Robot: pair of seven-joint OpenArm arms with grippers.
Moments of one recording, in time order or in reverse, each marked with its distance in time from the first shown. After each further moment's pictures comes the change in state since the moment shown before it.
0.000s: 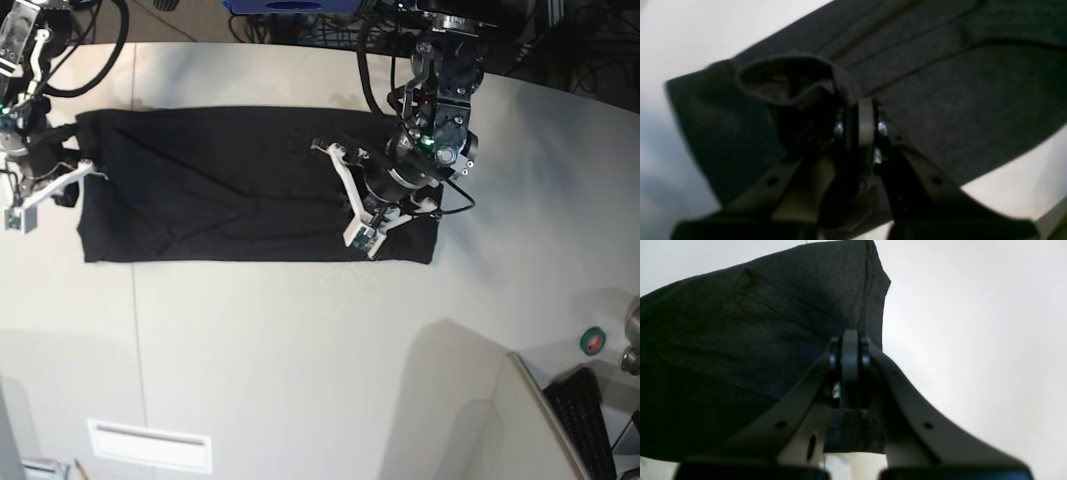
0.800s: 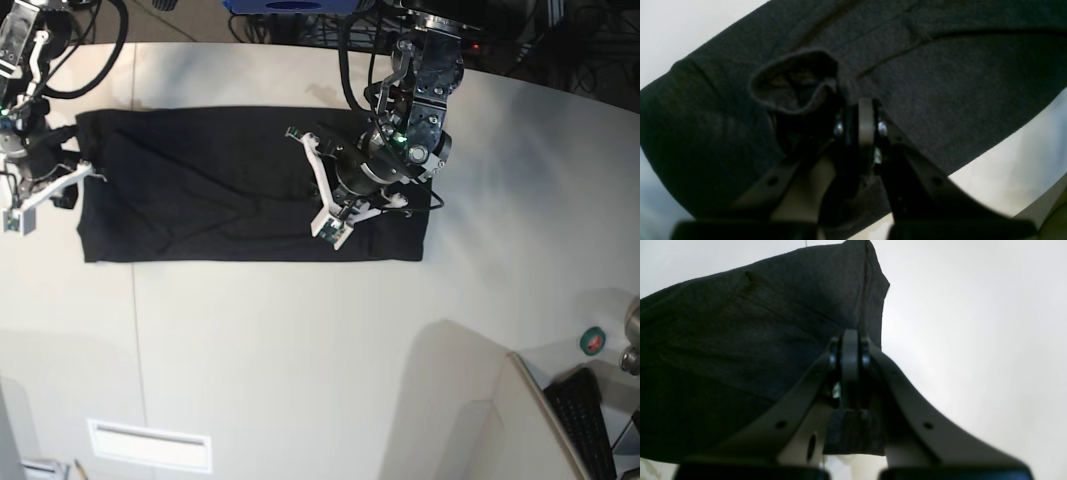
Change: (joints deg) left arm -0.8 1.1 4.8 -2.8 0.0 0.0 0.1; right arm 0.3 0.1 0.0 0.0 0.0 0.0 0.0
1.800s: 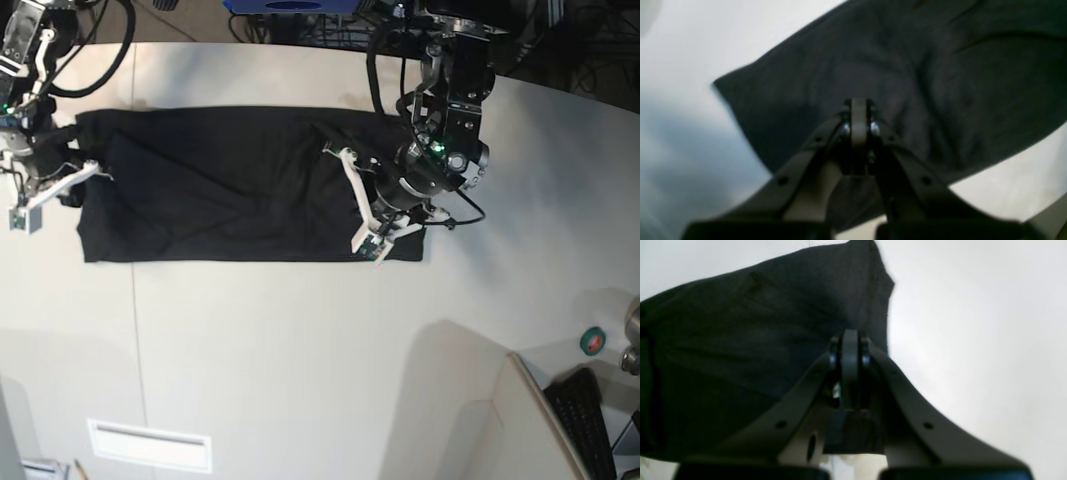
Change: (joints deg) left arm -0.1 -4.0 -3.3 6.7 -0.3 0.0 6.0; right arm 0.0 -1.4 0.0 0.4 0.0 0.0 -0.2
